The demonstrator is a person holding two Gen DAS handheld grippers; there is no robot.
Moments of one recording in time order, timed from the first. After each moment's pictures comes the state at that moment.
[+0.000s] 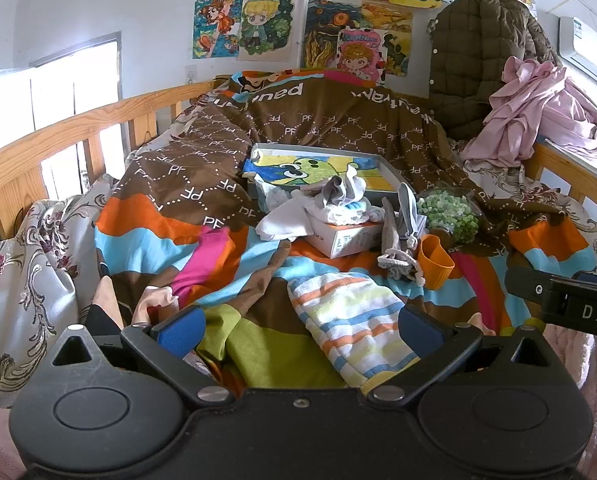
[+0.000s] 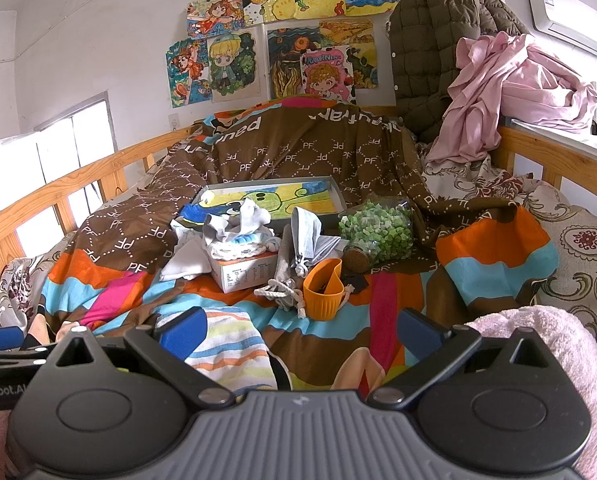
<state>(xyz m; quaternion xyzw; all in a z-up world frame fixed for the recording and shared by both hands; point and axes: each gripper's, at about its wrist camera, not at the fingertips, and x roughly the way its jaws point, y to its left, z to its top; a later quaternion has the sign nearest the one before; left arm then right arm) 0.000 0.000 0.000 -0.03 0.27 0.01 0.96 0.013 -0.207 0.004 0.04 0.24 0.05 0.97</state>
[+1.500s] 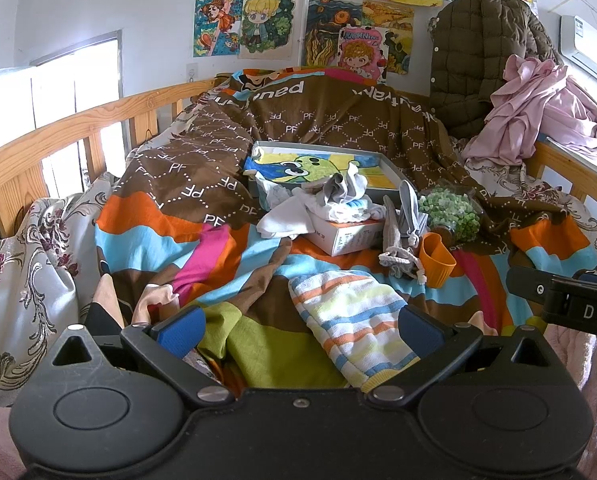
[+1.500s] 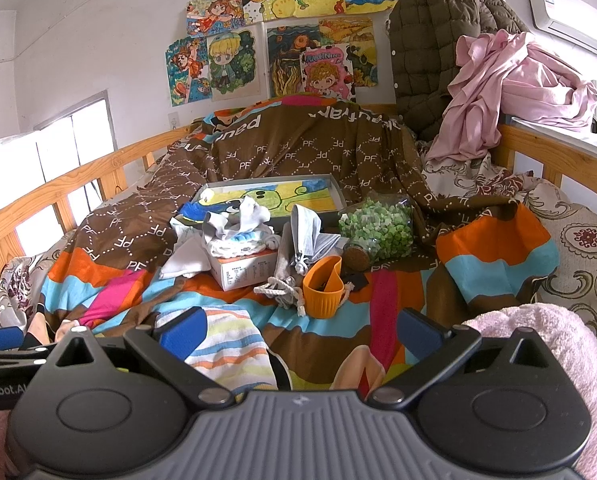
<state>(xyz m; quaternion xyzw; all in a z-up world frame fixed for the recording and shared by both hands) 0.000 0.000 0.000 -0.03 0.28 0.01 0.96 0.013 -0.207 0.003 0.05 0.24 0.05 0.97</state>
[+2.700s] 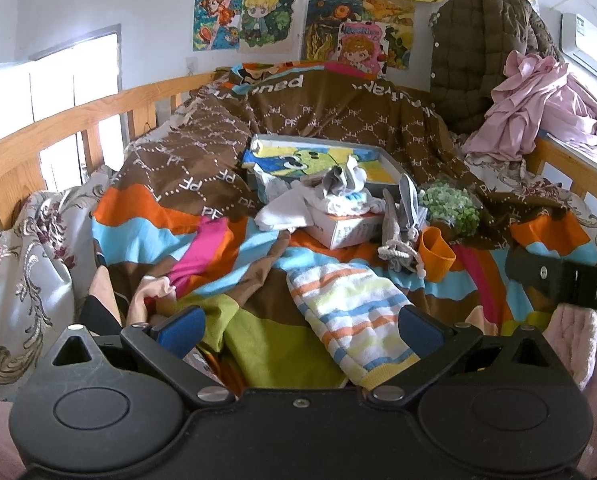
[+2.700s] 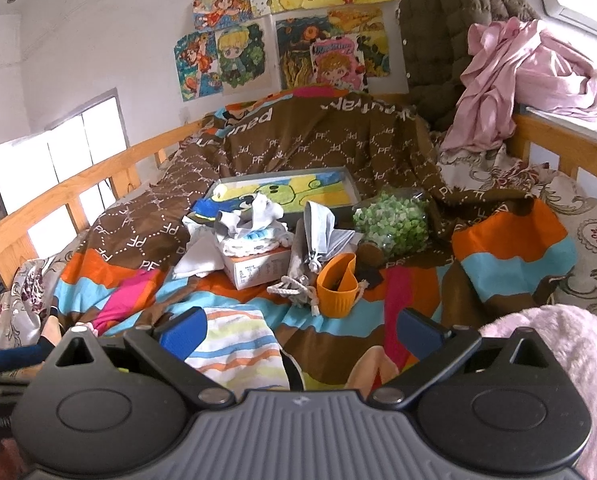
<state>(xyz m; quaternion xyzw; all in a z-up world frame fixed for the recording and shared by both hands) 0.002 0.001 -0.006 -0.03 0.29 0.00 0.96 0.028 -0.214 0.011 0.06 0.26 0.07 0.96</state>
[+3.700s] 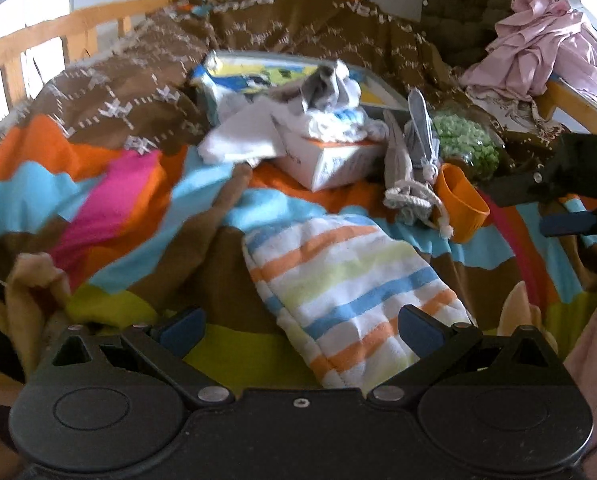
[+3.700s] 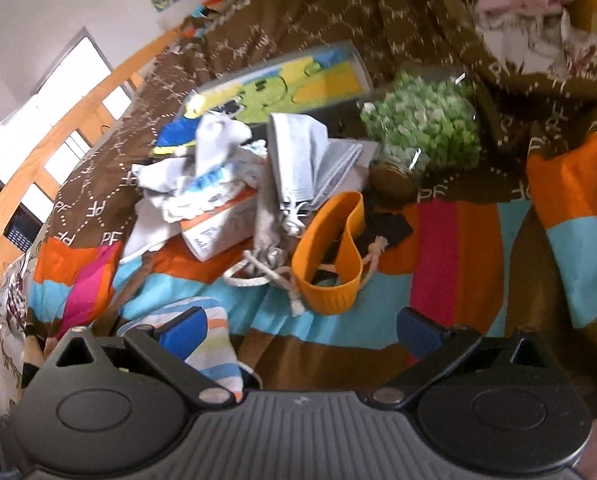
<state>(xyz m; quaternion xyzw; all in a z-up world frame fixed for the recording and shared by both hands) 0.126 -0.001 -0.088 -0.05 0.39 -0.06 0.92 0.211 -0.255 -0.048 0.13 0.45 0.13 0.87</state>
